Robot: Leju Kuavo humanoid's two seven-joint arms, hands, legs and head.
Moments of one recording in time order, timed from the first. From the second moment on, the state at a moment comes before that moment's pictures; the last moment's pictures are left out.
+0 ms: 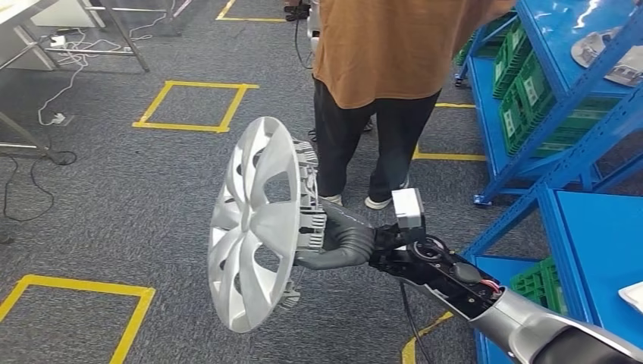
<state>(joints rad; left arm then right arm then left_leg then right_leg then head) -0.07 0.10 -0.41 -0.21 0.53 0.26 0.09 -0.41 -0.07 0.63 -1.48 -0.58 0.41 -0.55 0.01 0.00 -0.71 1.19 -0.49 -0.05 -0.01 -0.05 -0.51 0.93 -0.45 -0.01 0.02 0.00</state>
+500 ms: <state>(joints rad) -0.08 0.10 -0.41 -0.21 0.53 0.26 0.07 -0.41 -0.06 0.64 -1.48 -0.58 0.40 -0.55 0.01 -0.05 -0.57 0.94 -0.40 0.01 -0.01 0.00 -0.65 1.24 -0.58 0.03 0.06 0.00</state>
